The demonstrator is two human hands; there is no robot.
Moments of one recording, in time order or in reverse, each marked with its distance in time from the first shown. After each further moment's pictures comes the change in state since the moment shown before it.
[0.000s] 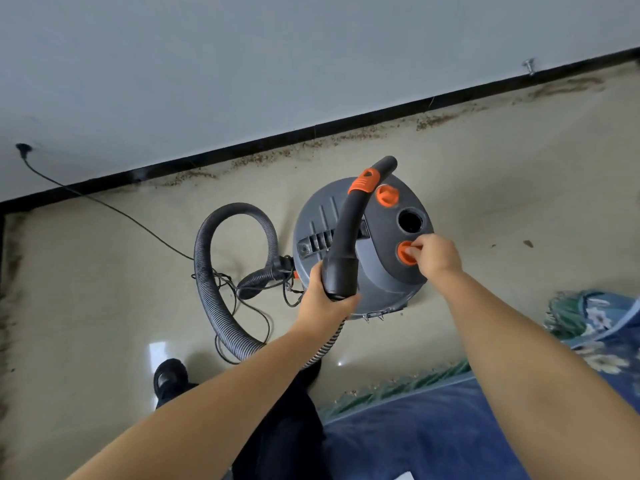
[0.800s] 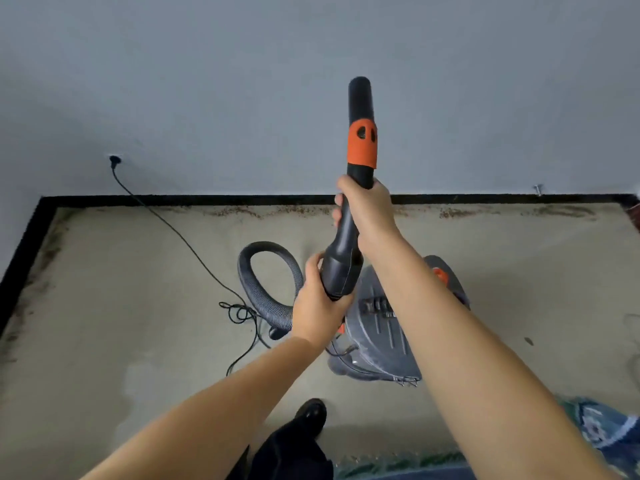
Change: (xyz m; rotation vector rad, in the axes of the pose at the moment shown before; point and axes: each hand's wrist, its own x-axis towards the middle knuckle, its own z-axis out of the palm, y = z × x) left_hand -0.040 0.078 -0.170 0.017 0.337 0.350; right_hand -0.133 -0.366 -0.081 1.166 -0.212 -0.215
